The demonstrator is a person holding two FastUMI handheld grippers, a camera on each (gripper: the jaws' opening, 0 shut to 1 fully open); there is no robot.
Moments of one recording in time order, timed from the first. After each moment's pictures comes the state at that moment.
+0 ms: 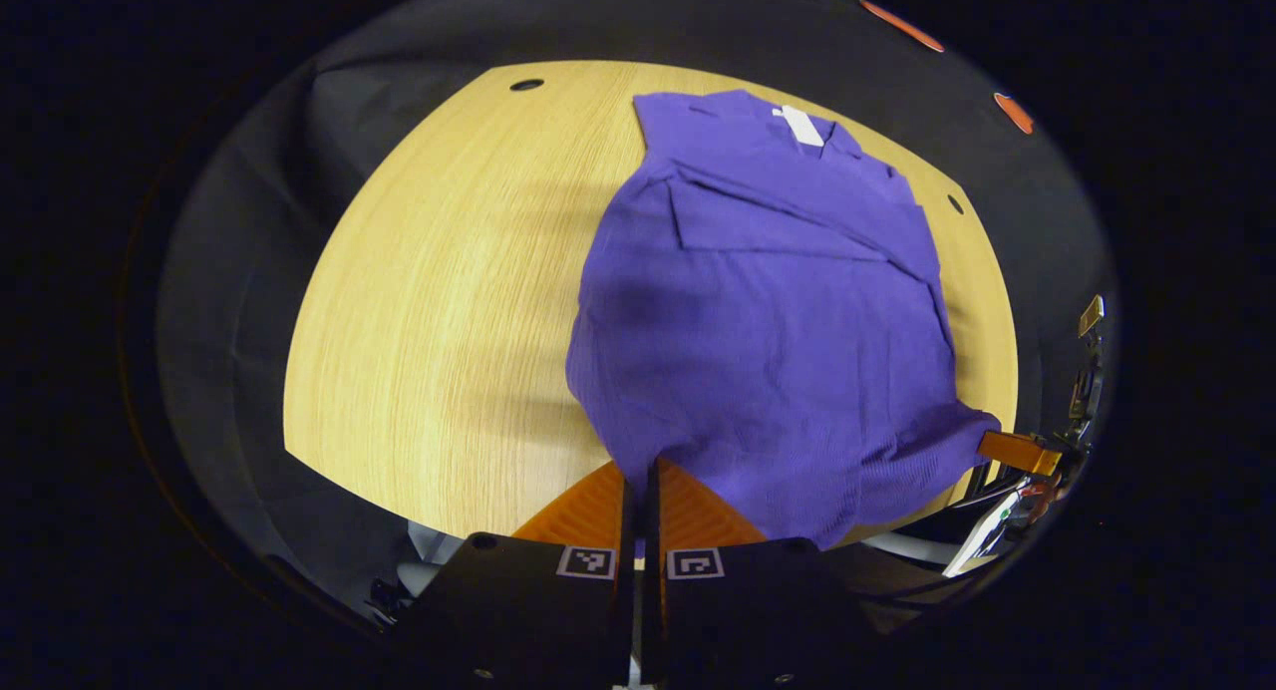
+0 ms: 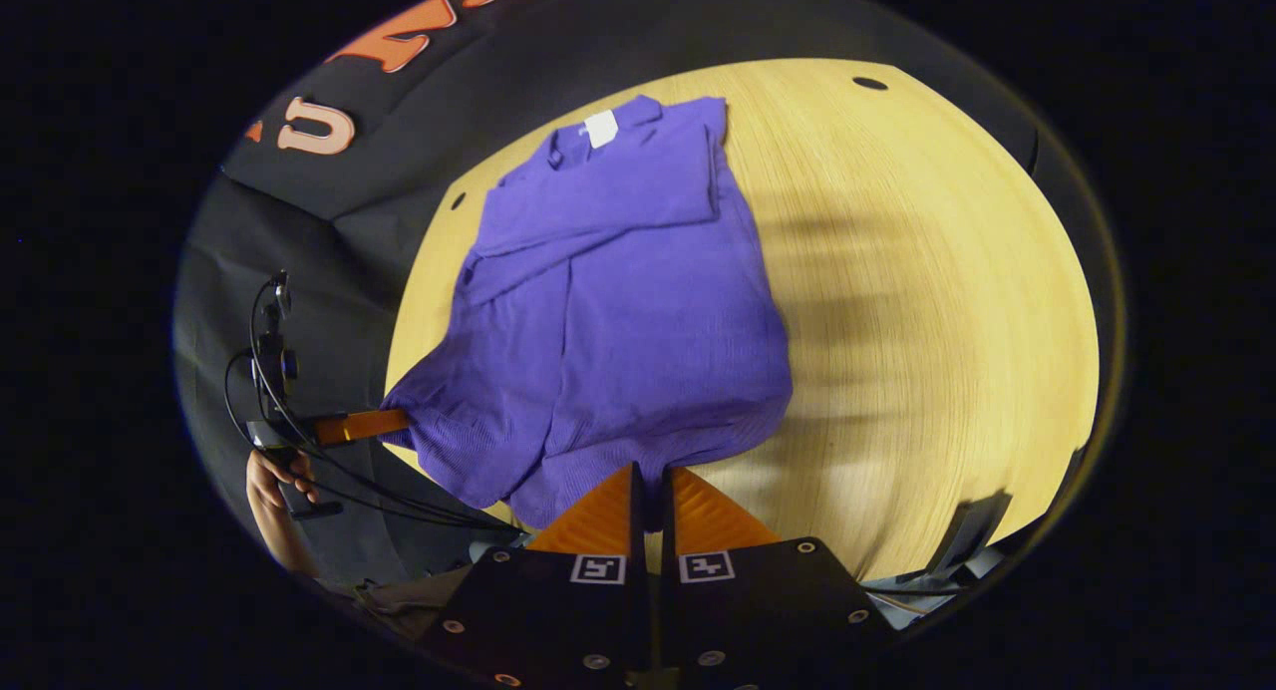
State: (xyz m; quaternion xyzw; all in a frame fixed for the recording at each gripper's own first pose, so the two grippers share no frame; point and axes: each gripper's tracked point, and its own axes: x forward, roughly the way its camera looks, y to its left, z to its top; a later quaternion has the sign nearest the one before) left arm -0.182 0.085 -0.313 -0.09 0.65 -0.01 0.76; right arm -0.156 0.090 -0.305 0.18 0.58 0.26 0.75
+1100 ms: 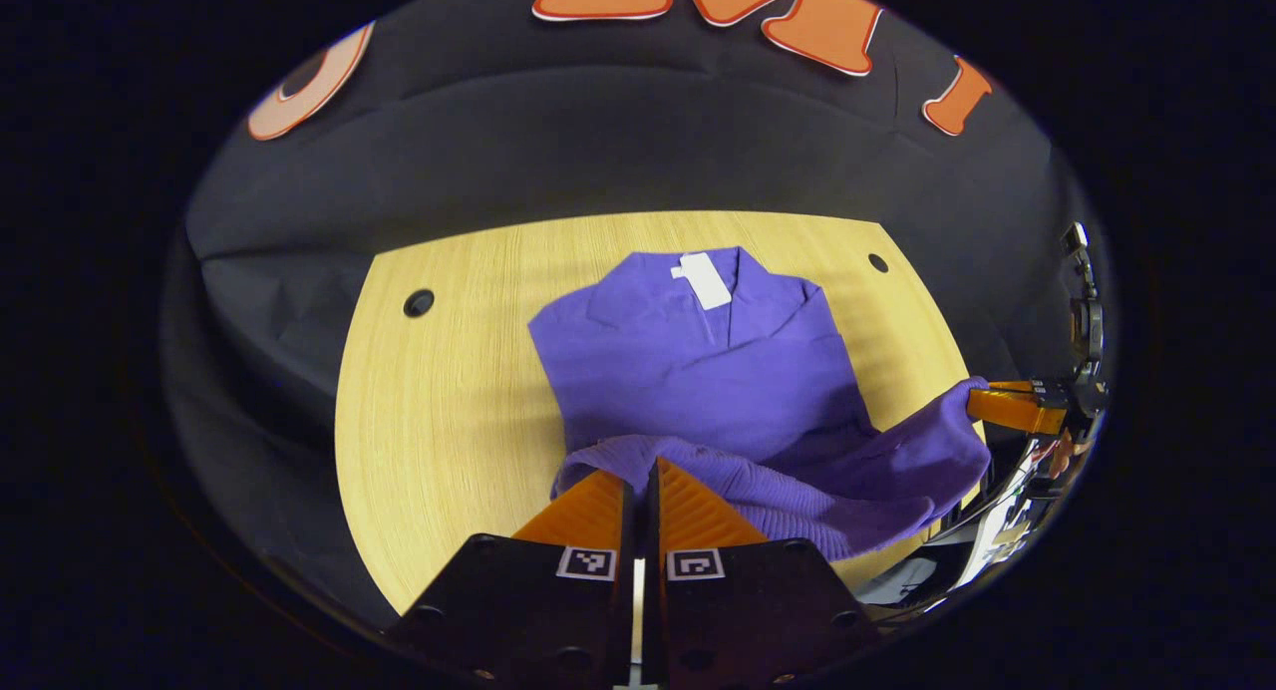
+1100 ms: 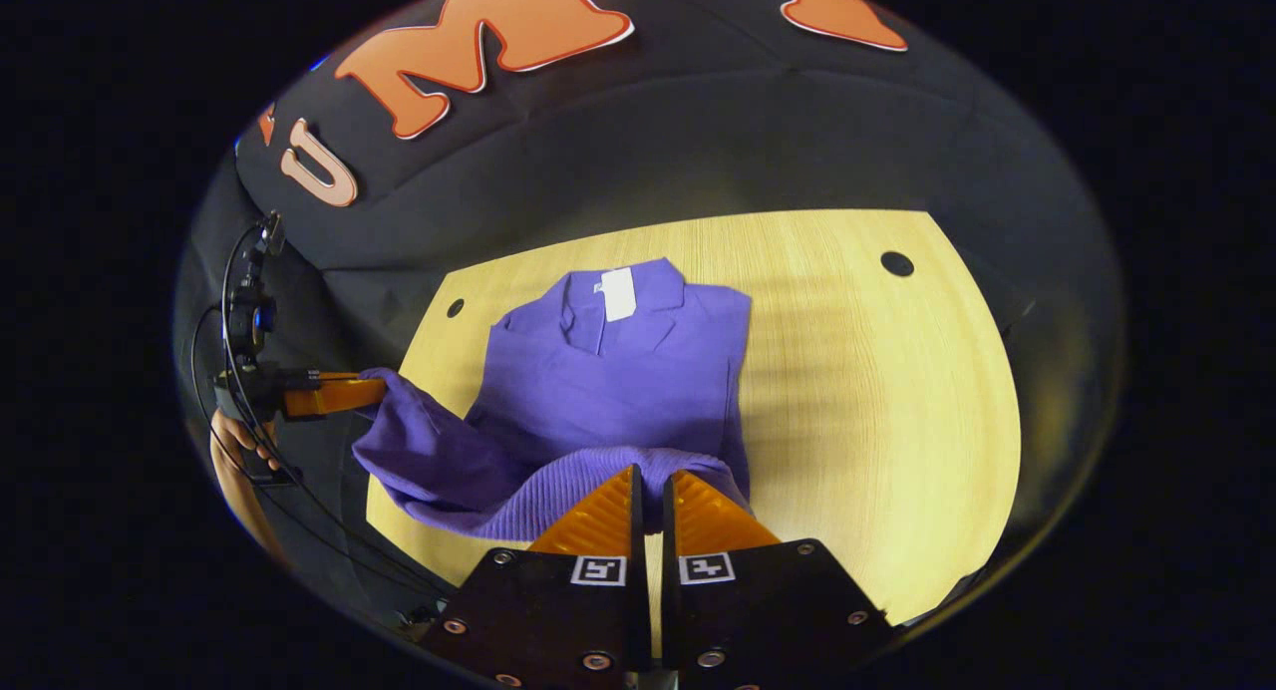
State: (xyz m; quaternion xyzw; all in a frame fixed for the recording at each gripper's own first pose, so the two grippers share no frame) left arm 0.086 0.070 -0.224 -0.01 0.55 -0.13 0.82; right arm 0.038 0.093 -0.206 0.13 0.48 0.21 0.84
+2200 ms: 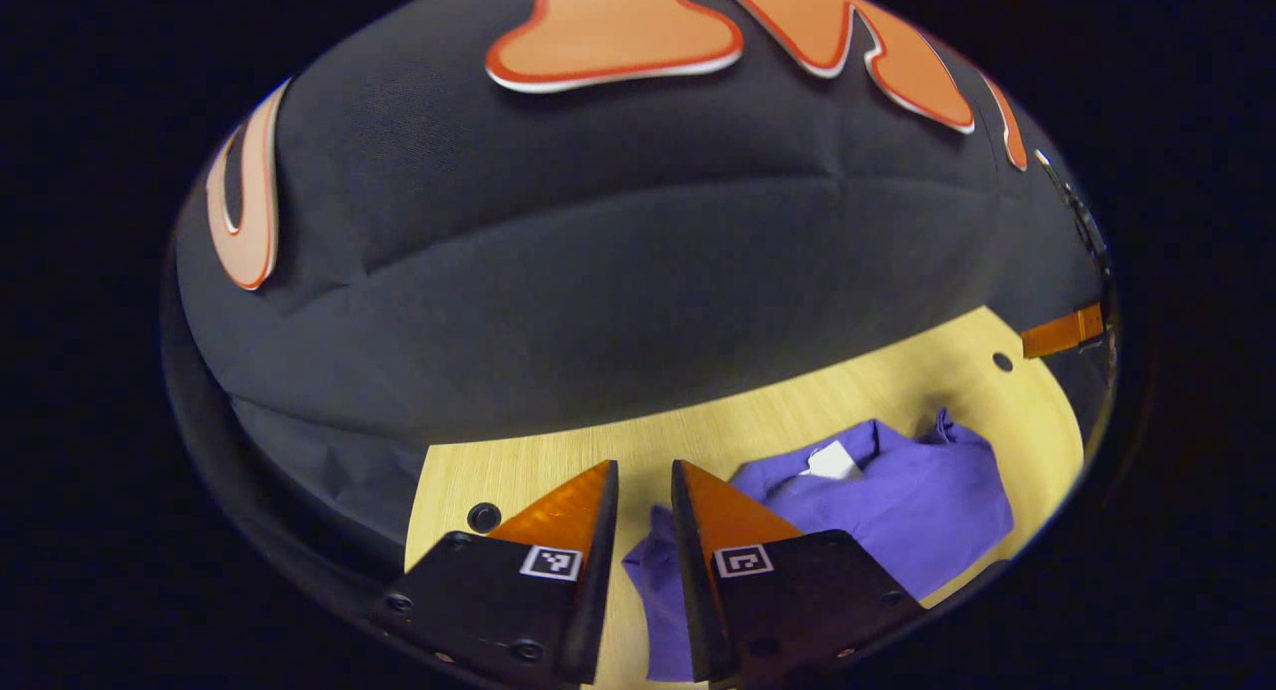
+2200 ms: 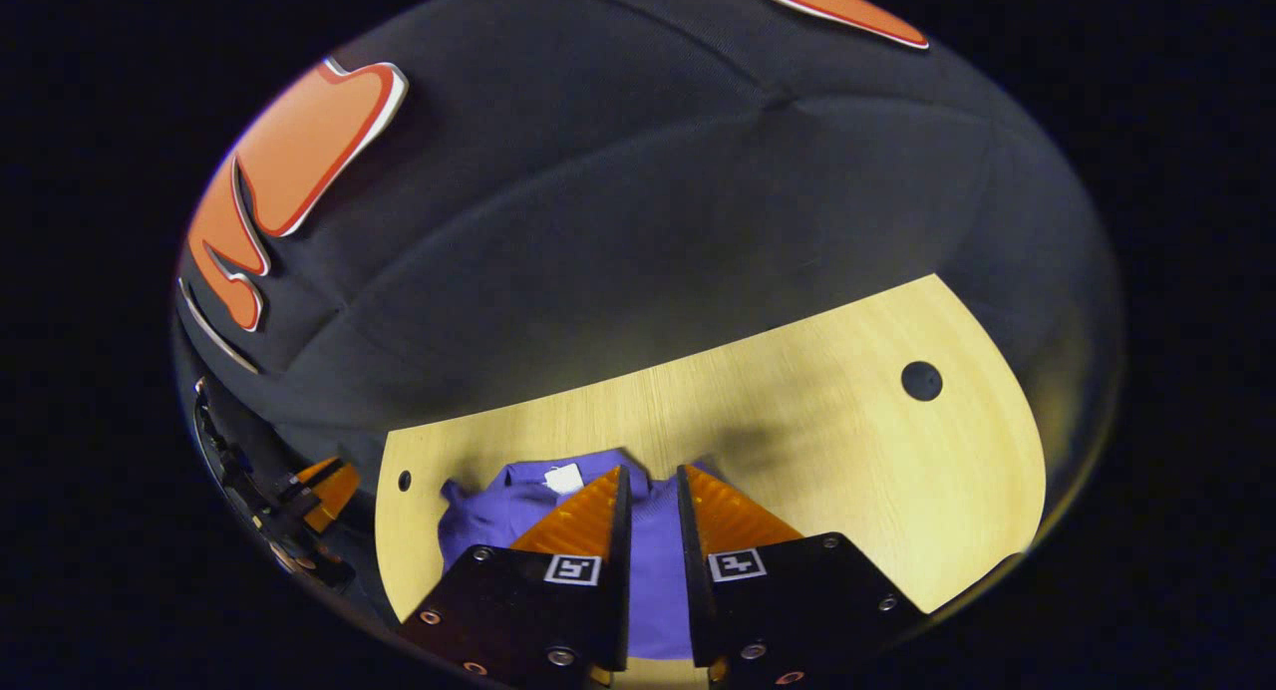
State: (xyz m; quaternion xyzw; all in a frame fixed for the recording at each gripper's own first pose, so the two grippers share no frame) left arm 0.303 0.108 -0.231 0.07 0.34 -0.04 0.94; right arm 0.274 0.102 -0.216 0.21 0.41 0.10 0.88
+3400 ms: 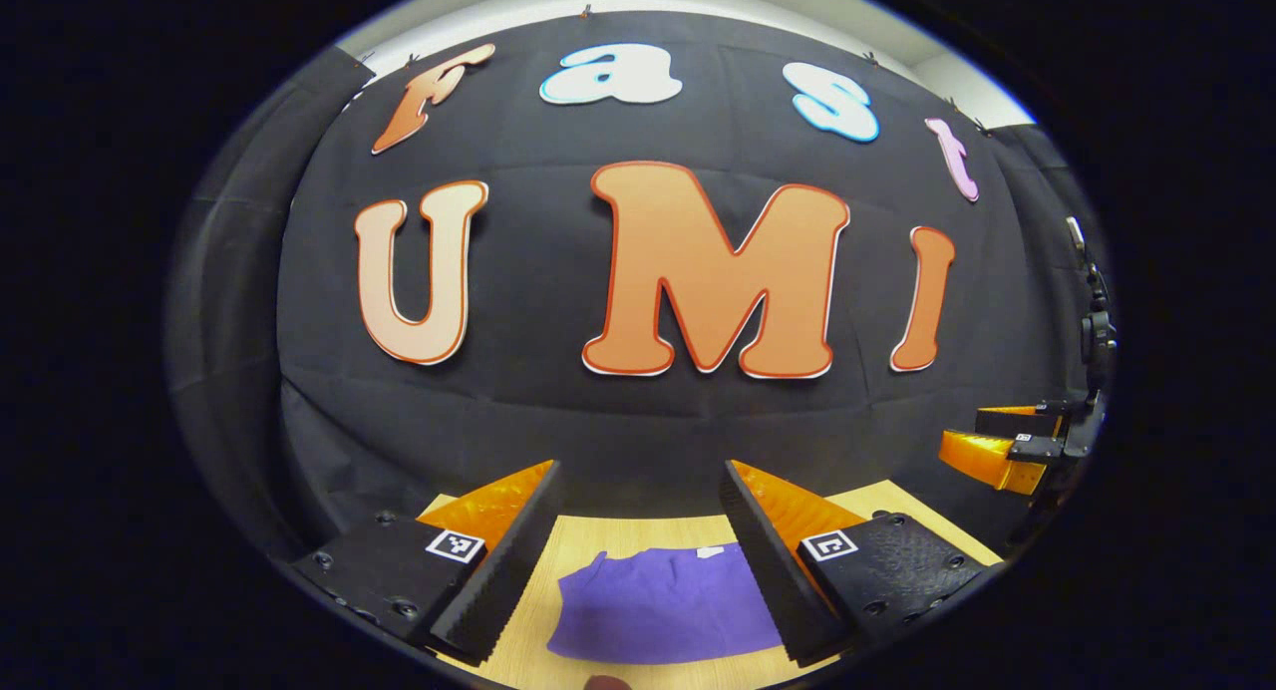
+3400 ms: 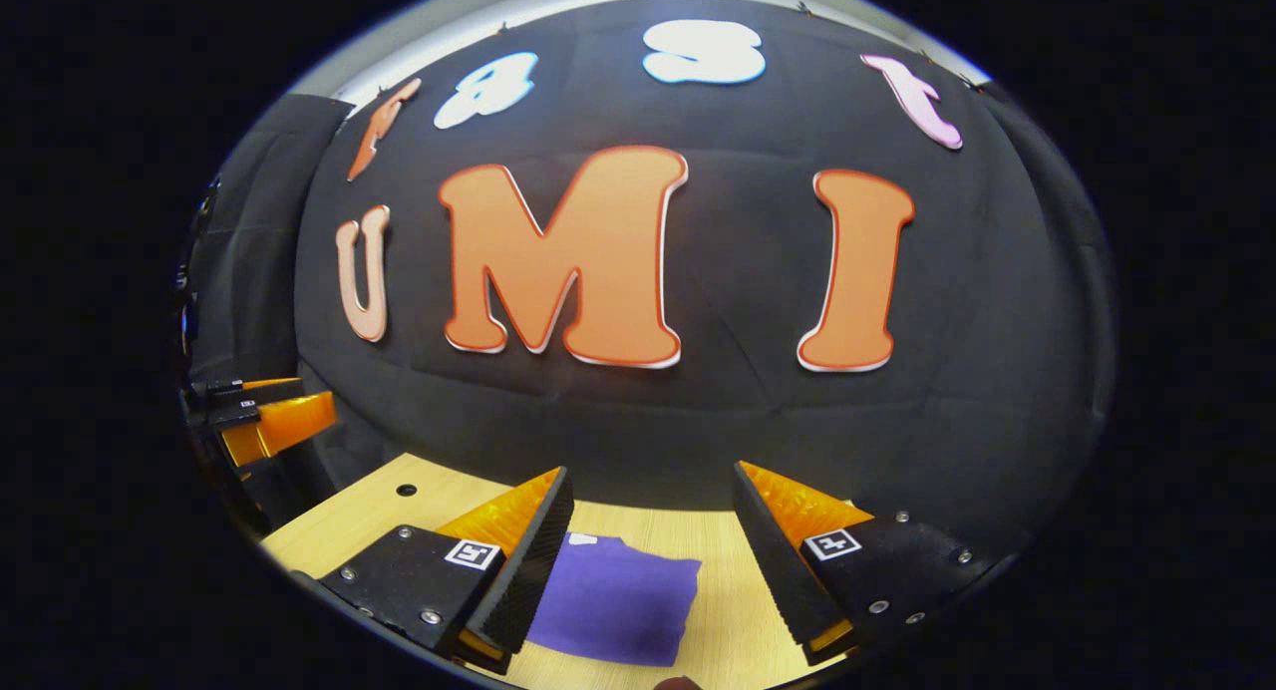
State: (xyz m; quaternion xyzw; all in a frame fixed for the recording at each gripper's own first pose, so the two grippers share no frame) left arm 0.106 0.065 0.001 -0.05 0.09 -0.03 0.99; right arm 0.122 0.082 -0.008 0.05 0.05 0.12 0.99
